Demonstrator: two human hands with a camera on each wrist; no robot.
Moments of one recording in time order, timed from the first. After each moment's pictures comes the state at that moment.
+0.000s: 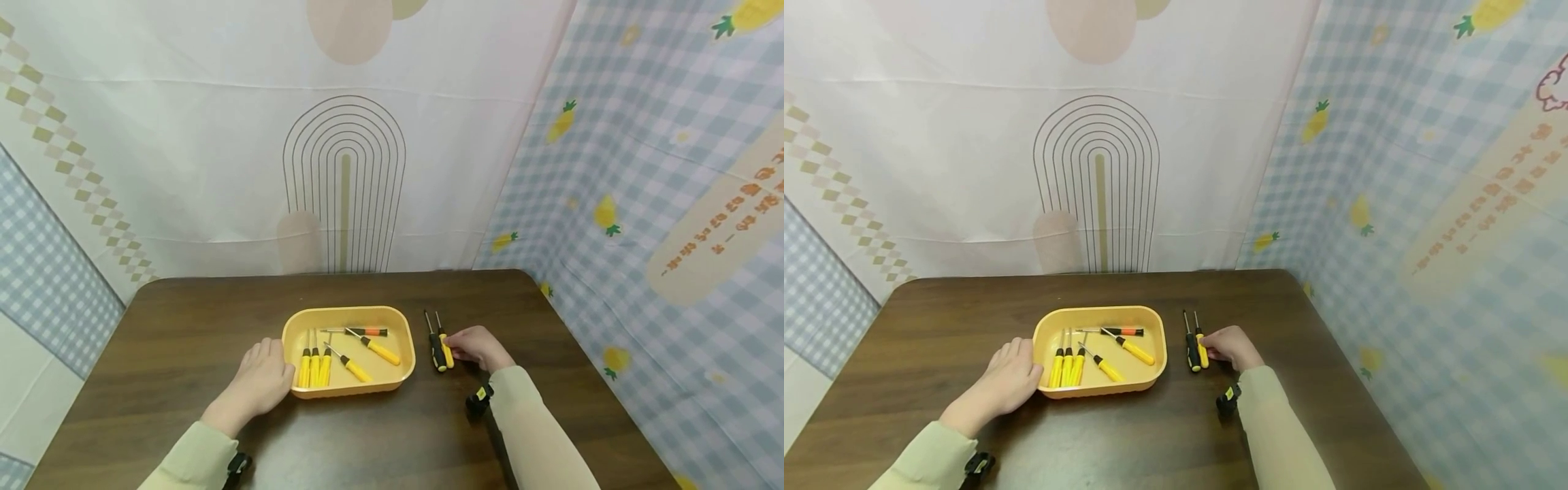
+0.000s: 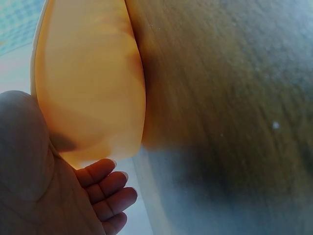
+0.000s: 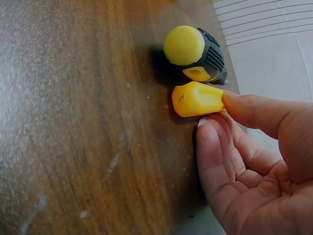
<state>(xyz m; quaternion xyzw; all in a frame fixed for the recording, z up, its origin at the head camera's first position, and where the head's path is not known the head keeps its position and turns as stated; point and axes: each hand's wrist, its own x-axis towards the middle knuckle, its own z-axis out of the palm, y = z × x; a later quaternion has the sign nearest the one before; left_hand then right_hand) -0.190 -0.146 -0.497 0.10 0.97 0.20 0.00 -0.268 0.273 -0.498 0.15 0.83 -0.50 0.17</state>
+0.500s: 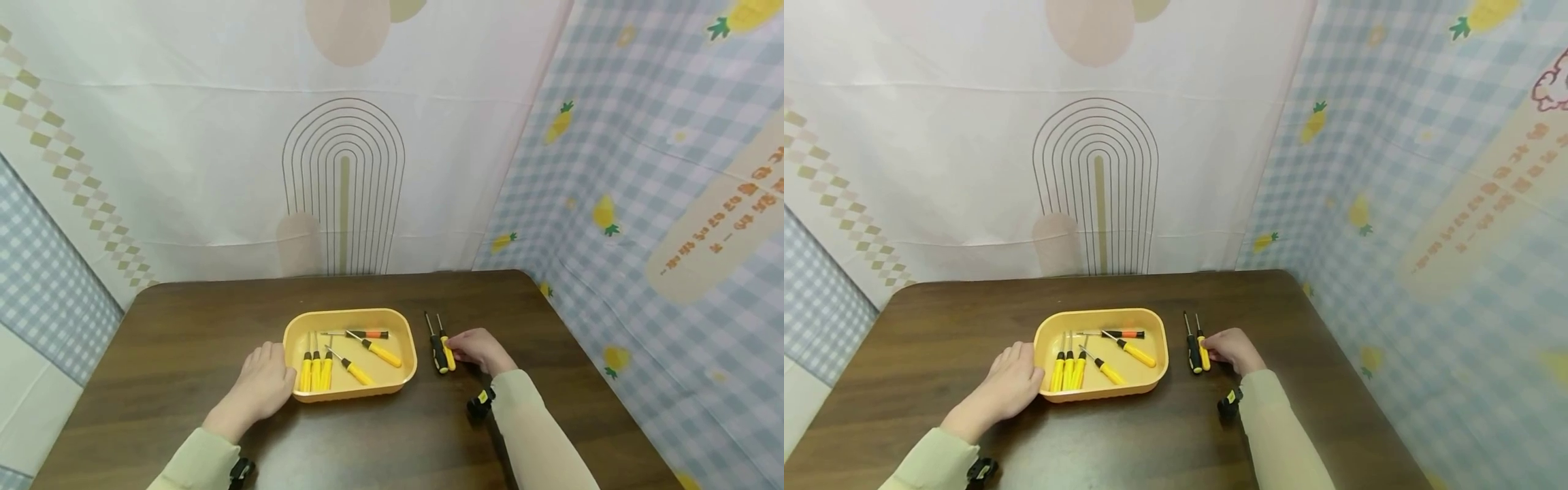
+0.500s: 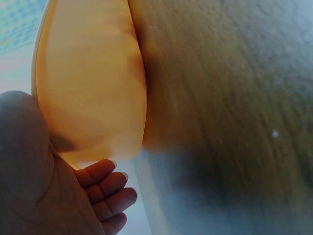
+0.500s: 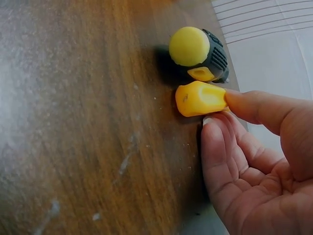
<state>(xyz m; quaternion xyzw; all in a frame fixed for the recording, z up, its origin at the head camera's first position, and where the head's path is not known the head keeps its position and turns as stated) -0.192 -0.148 -0.499 0.10 0.97 0.21 0.00 -0.266 0.275 -0.498 0.15 0.84 -0.50 0.17</state>
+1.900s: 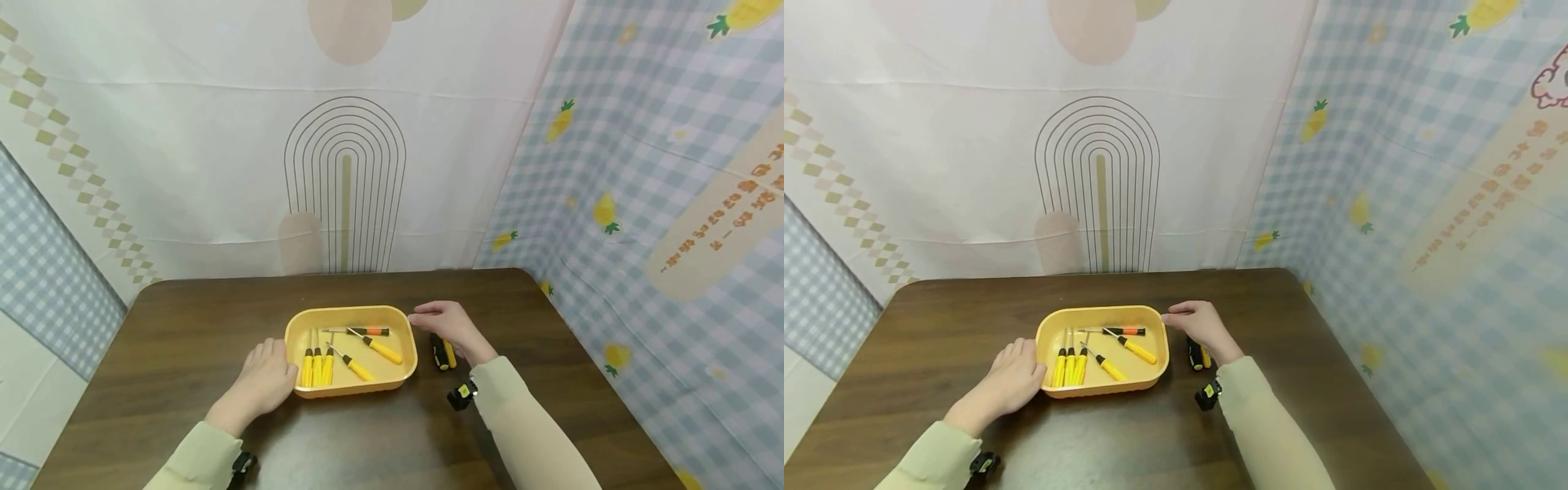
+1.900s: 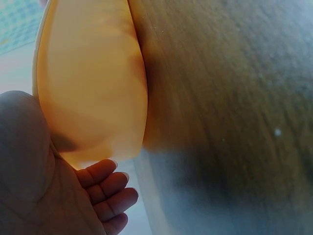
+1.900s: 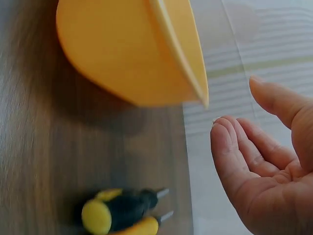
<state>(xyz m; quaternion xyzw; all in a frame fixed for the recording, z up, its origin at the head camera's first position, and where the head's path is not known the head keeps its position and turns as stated) -0.191 -0.147 -0.499 0.10 0.97 0.21 -0.01 -0.264 0.208 -0.448 0.01 0.85 -0.51 0.12</state>
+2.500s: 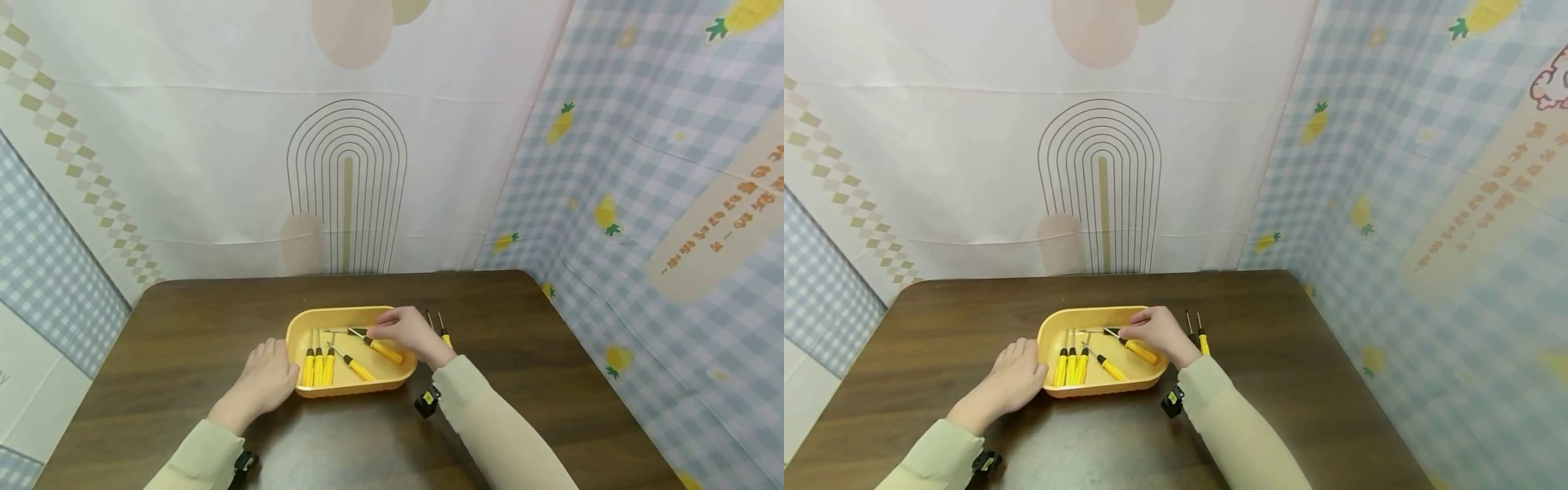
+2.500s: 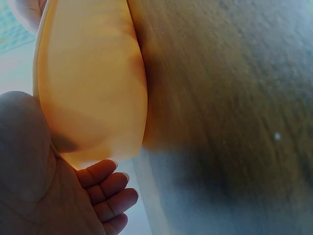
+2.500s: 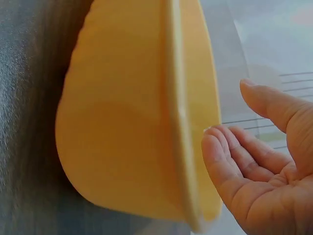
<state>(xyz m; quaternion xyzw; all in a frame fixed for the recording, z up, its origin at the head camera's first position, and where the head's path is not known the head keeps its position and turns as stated) -0.191 -0.146 -0.501 0.09 0.98 0.20 0.00 -0.257 0.136 -0.452 -0.06 0.87 -0.47 0.15</state>
